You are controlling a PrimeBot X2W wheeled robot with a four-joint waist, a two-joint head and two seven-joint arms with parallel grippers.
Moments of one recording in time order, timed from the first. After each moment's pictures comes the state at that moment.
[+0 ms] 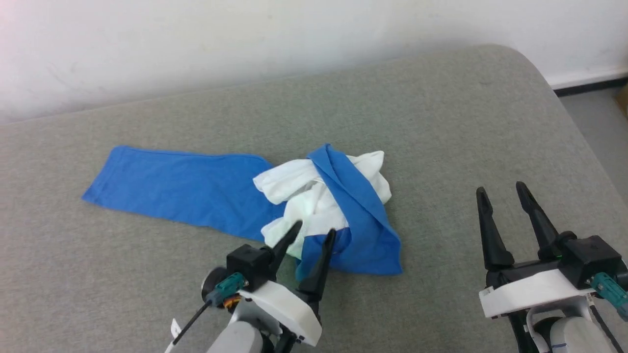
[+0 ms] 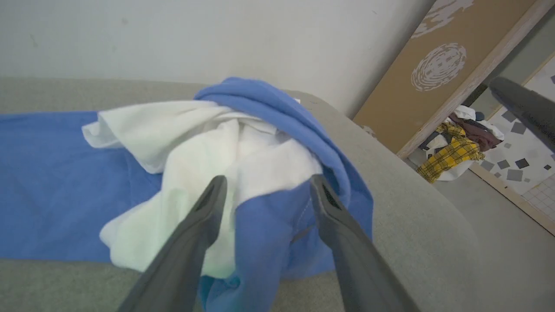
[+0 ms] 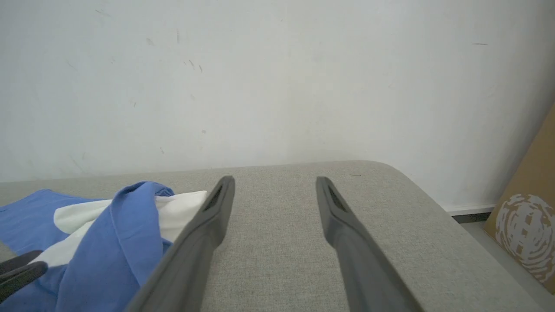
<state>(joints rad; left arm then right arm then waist) -0.19 0.06 -0.44 0.31 -0.40 -0.06 -0.17 -0.04 -0.05 0.01 0.00 0.14 0.13 -0.19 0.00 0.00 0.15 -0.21</state>
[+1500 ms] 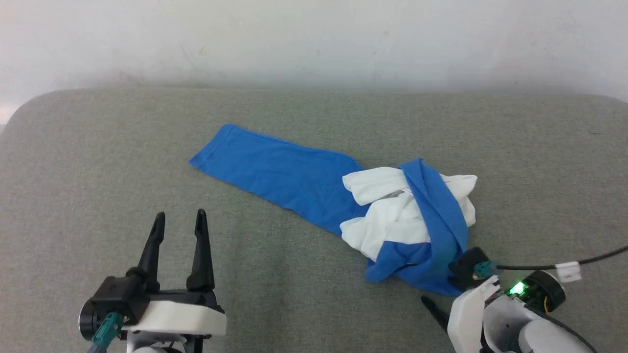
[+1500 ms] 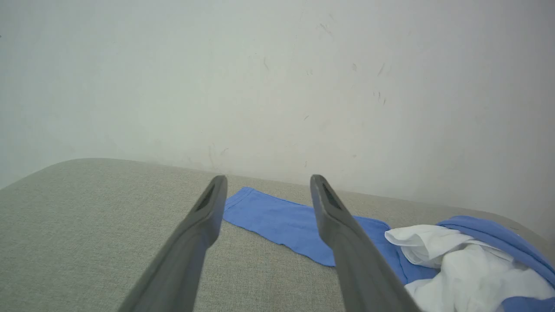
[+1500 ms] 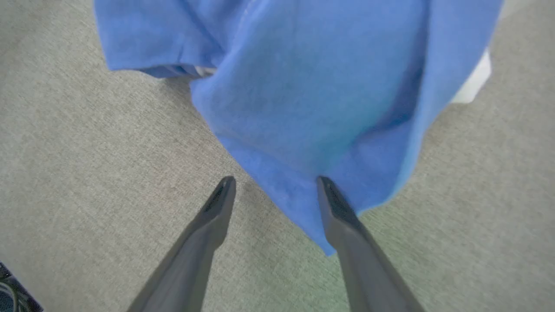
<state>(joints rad) 0.03 0.06 -0.03 -0.03 -0.23 0.00 -0.26 -0.15 -0.37 0.48 0.19 0.31 0.13 0.40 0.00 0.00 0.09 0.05</state>
